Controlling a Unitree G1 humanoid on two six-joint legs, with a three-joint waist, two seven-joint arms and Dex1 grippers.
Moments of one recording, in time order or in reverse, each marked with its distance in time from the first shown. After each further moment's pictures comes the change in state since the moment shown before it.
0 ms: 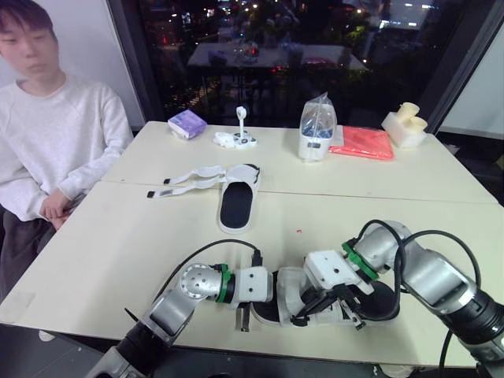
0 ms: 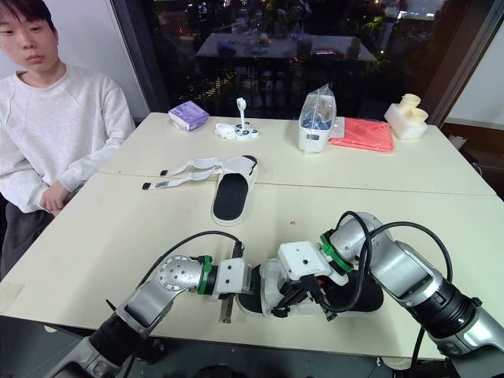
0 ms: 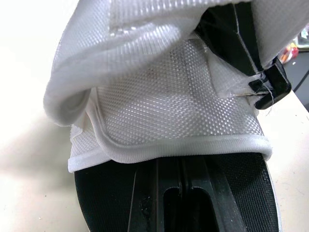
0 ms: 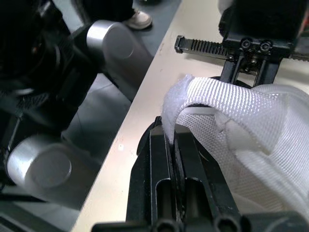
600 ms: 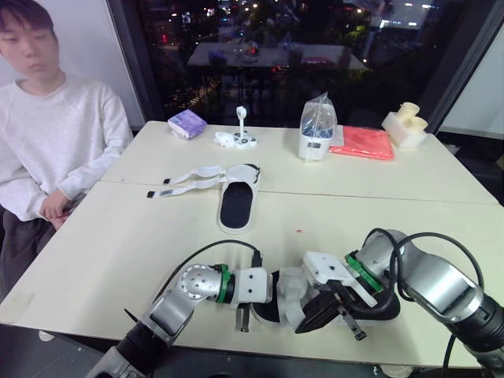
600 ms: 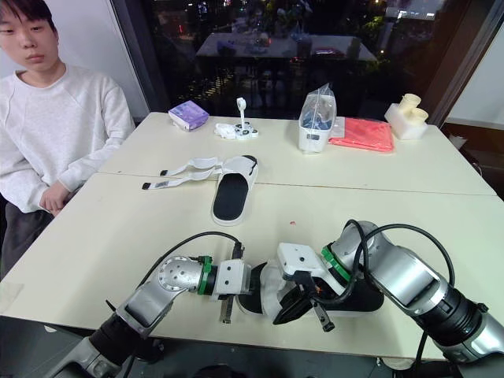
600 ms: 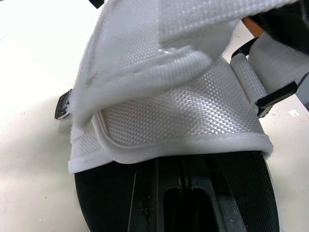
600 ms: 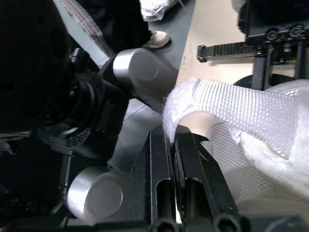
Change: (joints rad) left arm 0.005 -0.001 0.001 0.019 0.000 -0.032 -0.003; right arm 0.022 -0.008 0.012 -0.045 0.112 0.207 -0.066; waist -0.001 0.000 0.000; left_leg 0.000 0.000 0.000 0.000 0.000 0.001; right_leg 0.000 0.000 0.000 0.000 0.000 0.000
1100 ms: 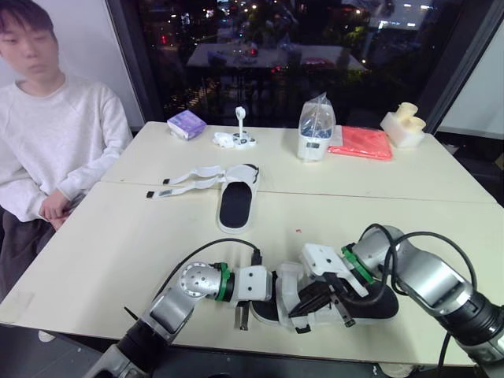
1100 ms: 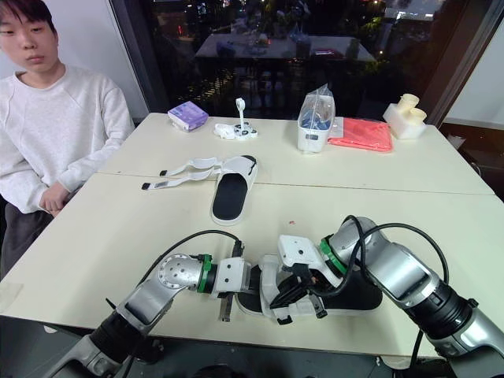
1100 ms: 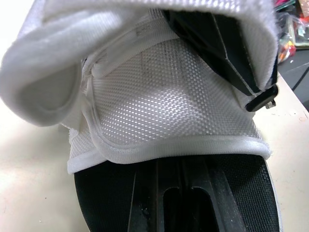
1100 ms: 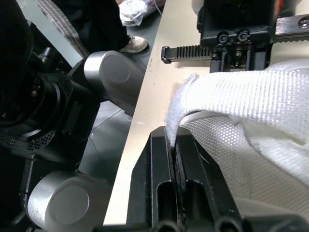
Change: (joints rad) left arm -0.021 0.000 0.003 0.002 -0.003 0.022 -0.012; right arm 0.000 0.004 -0.001 0.043 -0.020 -0.066 -0.032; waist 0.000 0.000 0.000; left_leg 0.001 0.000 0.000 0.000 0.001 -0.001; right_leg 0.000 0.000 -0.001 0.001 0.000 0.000
